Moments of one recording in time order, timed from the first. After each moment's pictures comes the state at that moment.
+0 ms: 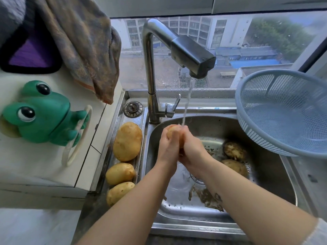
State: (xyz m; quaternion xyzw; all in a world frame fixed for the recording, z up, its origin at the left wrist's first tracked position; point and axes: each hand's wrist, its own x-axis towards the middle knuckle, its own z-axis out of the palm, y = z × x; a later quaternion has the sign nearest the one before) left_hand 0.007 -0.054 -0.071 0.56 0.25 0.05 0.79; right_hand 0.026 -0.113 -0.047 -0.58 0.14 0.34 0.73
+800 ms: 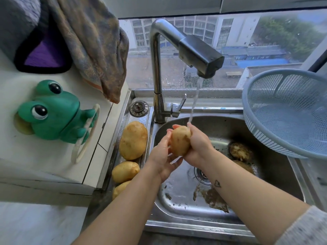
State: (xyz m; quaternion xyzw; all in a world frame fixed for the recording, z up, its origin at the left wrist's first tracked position) left_hand -0.019 -0.028 -0.044 0.44 0.39 -0.09 0.80; right_hand 0.039 -0.112 -0.035 -0.48 0.20 0.36 0.77
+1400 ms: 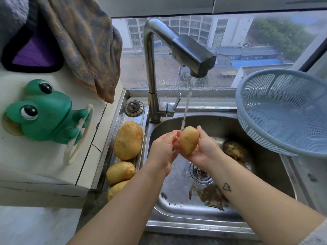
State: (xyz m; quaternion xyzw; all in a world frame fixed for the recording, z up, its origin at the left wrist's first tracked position) left_hand -0.010 -0.045 -0.030 0.51 0.36 -0.04 0.78; right_hand 0.043 -0.140 -0.044 -0.41 0.32 0.36 0.78
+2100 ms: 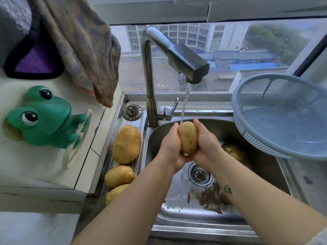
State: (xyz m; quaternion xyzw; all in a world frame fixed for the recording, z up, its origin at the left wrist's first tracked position) left_hand 0.016 -0.062 -0.025 0.39 0.36 -0.13 0.84; right_hand 0.049 -0.138 -0.030 -0.44 0.21 0.31 0.81
